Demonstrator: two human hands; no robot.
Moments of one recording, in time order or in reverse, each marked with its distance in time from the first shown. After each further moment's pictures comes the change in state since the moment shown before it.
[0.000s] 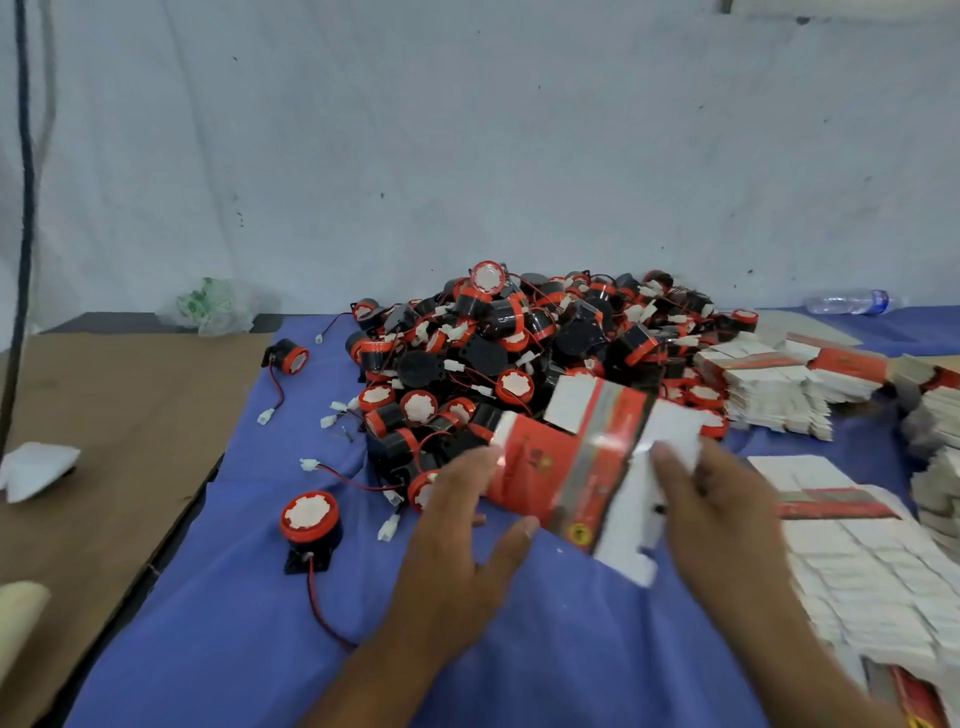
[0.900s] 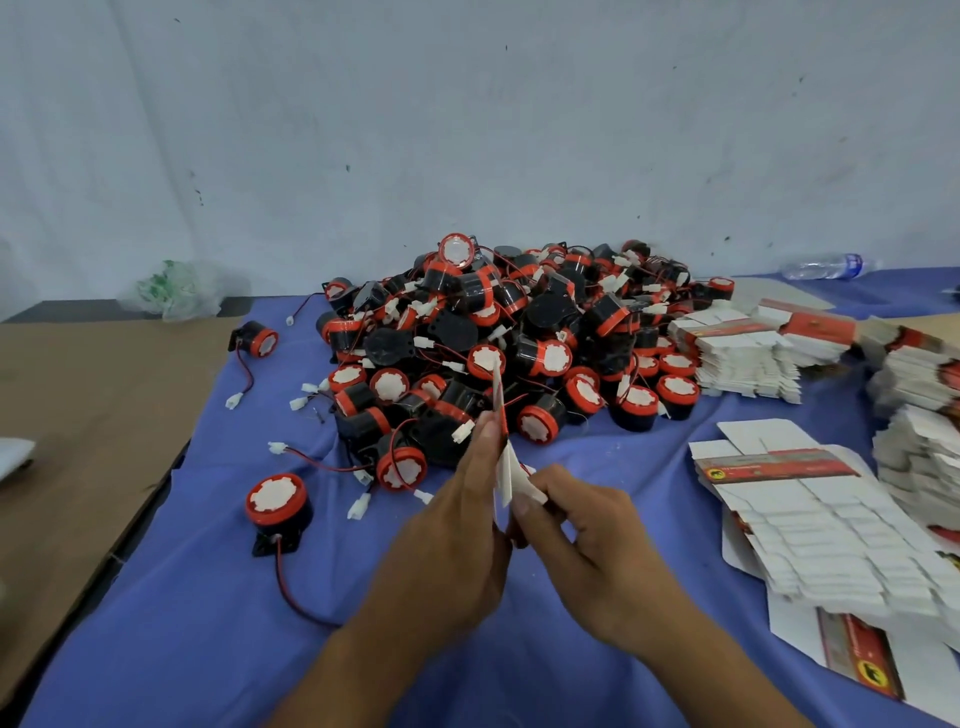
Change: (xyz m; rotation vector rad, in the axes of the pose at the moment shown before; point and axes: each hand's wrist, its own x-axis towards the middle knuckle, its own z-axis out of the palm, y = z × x) left_hand -0.006 0.027 0.008 0.249 -0.140 0.255; right_hand -0.039 -0.004 0.022 0.169 -0.492 -0.413
